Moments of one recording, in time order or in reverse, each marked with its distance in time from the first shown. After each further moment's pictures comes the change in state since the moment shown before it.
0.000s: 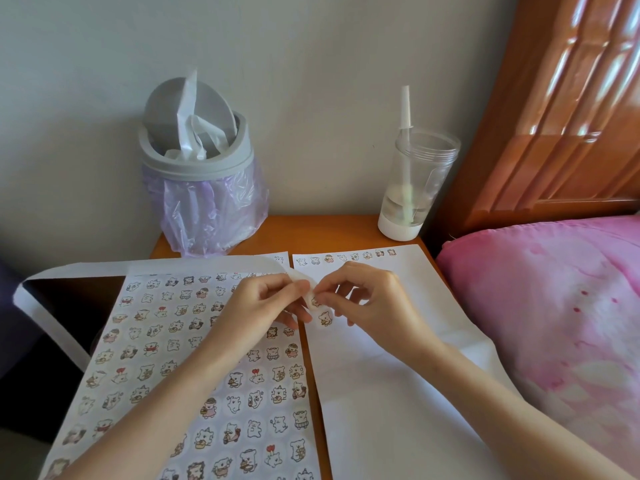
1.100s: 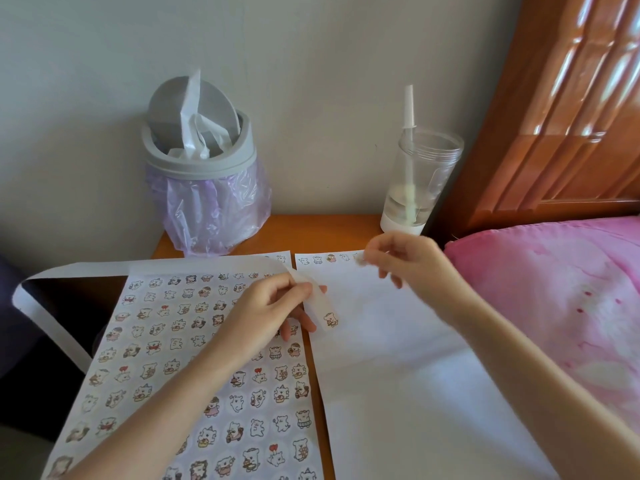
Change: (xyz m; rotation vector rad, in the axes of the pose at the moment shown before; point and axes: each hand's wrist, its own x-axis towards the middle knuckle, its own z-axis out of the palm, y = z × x) left_hand -0.002 -0.004 0.001 0.144 -0.037 0.039; right_hand 0.020 0.014 -0.045 0.216 0.099 0.237
